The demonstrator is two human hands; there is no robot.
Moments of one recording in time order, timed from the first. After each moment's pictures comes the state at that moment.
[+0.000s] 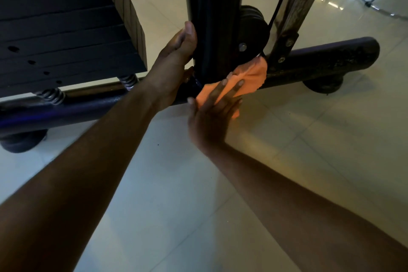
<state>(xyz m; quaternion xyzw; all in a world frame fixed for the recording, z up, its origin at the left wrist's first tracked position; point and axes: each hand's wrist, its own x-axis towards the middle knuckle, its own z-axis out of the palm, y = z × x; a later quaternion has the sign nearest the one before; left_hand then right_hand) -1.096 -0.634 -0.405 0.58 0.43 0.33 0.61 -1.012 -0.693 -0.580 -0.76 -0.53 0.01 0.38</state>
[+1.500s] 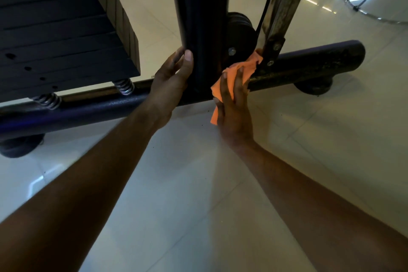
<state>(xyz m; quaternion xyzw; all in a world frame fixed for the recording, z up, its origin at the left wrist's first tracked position) -1.089 -0.656 -0.433 0.56 0.46 0.39 0.57 -0.920 -0.712 -0.548 -0.69 -0.64 0.05 0.34</state>
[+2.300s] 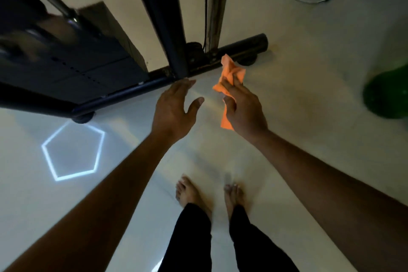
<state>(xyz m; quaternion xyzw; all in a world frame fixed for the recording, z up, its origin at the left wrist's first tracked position) -1.064 -0.851 -0.095 0.78 0.54 0.11 0.31 -0.866 -0.913 -0.120 -0.74 -0.58 0.22 0.26</state>
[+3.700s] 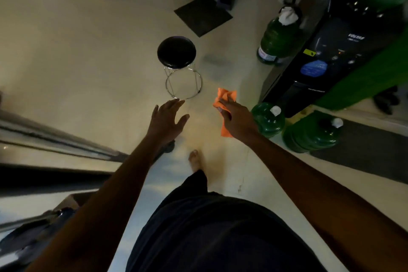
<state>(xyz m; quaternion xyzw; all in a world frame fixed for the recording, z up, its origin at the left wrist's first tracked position) -0.608 -0.758 0.348 0.93 0.29 0.00 0.23 -0.420 -0.959 0.361 -0.86 -0.41 0.17 0.27</state>
